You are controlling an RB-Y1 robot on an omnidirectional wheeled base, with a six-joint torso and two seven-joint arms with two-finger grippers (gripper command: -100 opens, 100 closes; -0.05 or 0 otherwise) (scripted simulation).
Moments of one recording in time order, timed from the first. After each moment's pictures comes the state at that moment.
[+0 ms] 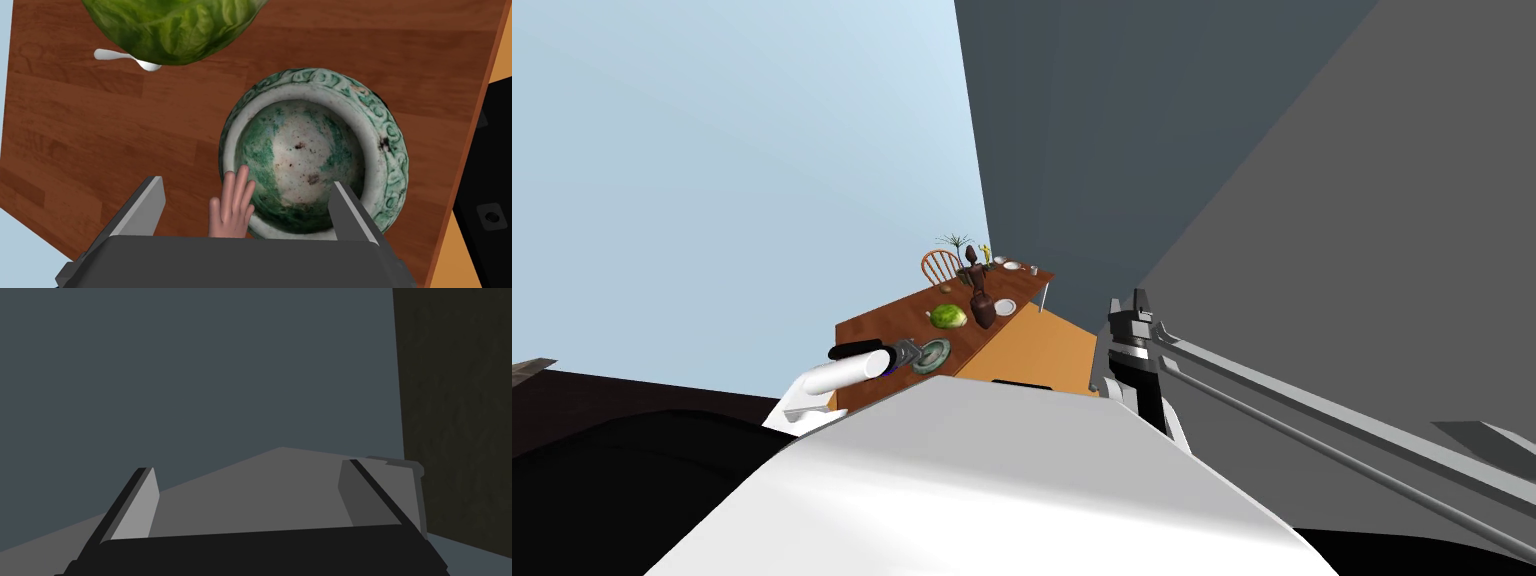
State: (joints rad) left arm 0.45 0.33 0.53 -2.02 0.54 1.13 0.66; right arm 0.52 0.00 -0.05 -2.28 0.08 -0.38 -0.10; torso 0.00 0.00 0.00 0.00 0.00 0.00
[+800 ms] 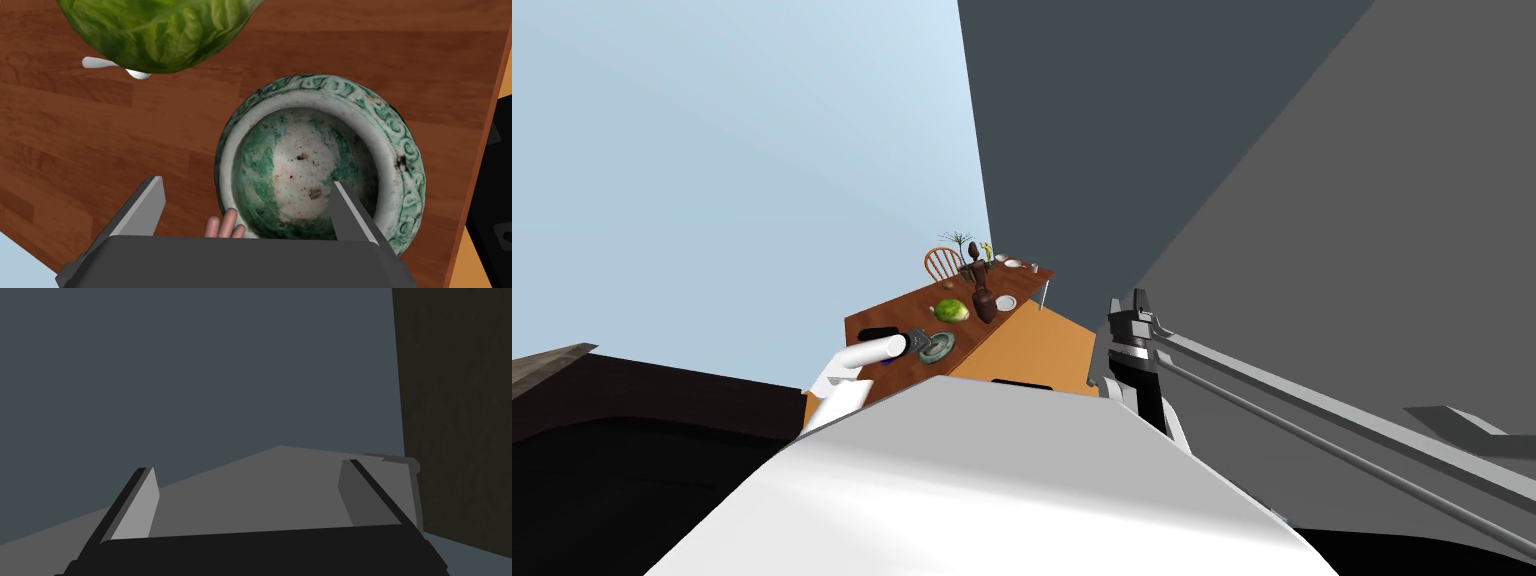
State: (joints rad) left arm 0.27 0.40 0.48 -1.80 0.52 1.09 0.64; right arm 0.52 0.00 -0.05 -2.28 0.08 -0.38 -0.10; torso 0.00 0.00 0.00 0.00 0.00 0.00
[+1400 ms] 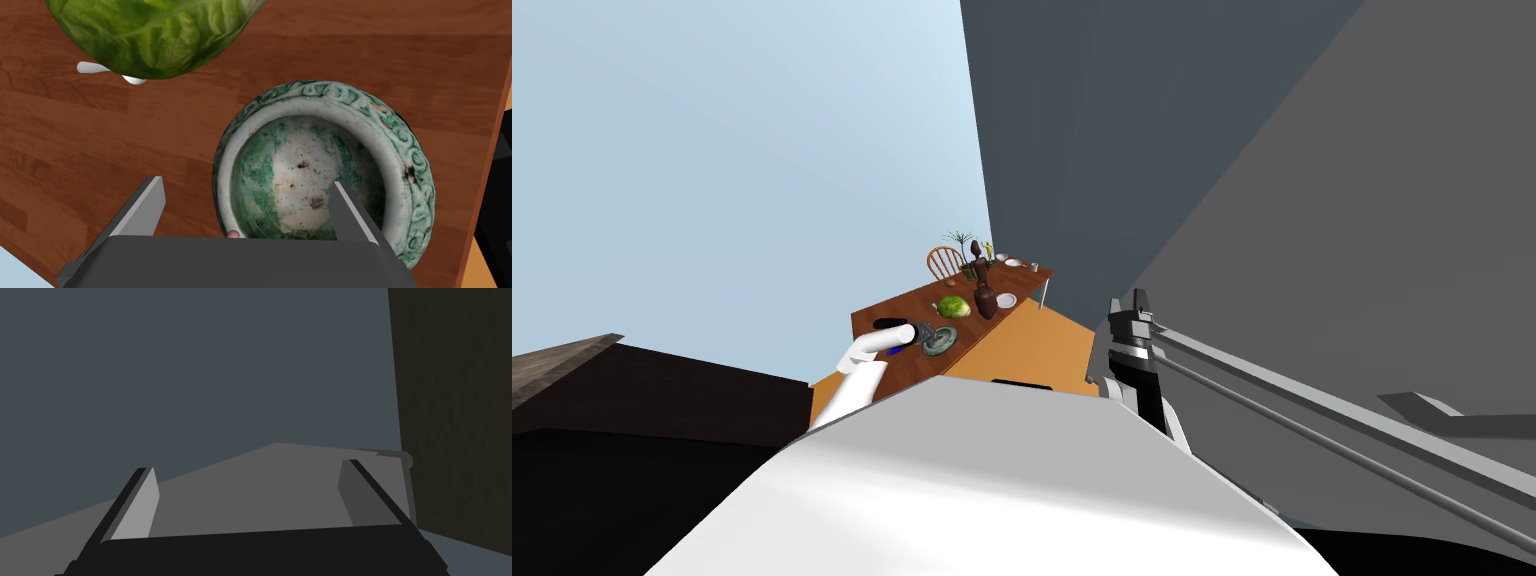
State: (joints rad) left arm 0.12 0.45 0.45 -1.61 0.52 1.05 0.62; right arm 0.52 0.00 -0.05 -2.28 0.08 -0.38 -0.10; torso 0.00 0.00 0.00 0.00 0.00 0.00
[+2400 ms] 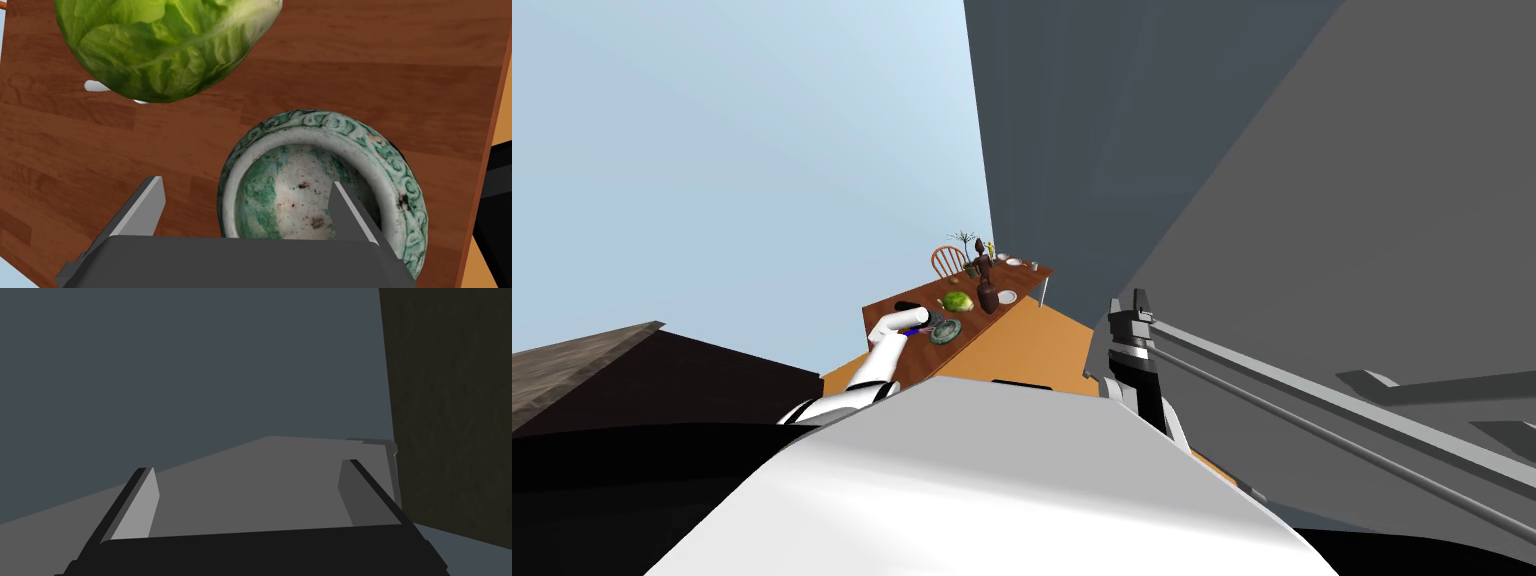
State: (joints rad) left arm -0.15 0.51 0.40 -1.31 0.49 1.00 0.60; right arm 0.52 0.00 -0.05 -2.28 0.08 -0.38 -0.10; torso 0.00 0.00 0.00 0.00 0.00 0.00
